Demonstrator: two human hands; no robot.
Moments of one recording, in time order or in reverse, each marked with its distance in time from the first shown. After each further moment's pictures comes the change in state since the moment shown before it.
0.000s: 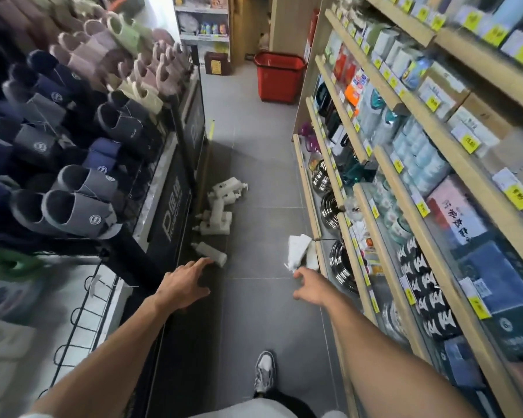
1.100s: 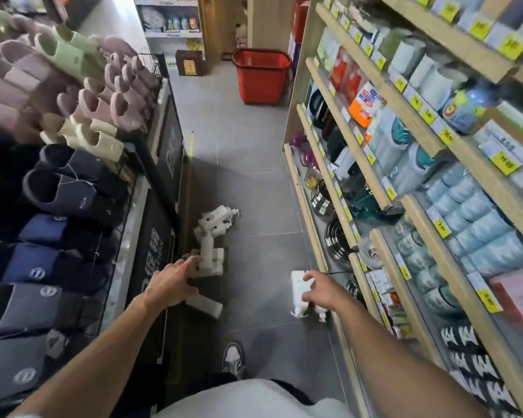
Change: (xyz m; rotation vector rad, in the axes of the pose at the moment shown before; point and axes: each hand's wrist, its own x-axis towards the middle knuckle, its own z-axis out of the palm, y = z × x) left_hand 0.331 -0.047 -0.151 0.065 -0.057 0.027; right_hand 0.270 -0.074 -0.160 0.172 0.000 0.084
